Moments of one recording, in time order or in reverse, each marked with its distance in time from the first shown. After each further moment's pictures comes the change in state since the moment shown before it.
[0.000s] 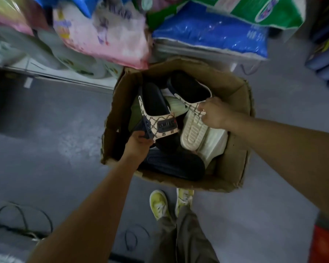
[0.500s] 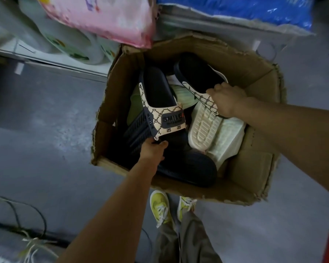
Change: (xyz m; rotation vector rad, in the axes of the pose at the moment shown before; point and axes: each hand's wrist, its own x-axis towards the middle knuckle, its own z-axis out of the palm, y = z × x) left_hand 0.045 -0.034 0.067 -0.357 -0.044 -0.203; right_hand 0.069 0.025 0.037 -0.393 -0.036 -0.018
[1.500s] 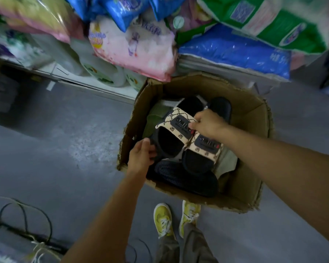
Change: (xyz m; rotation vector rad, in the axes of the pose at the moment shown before) left_hand -0.081 0.035 -0.080 -0.252 0.064 0.280; right_hand -0.068 -0.081 -0.088 0.828 0.022 0.164
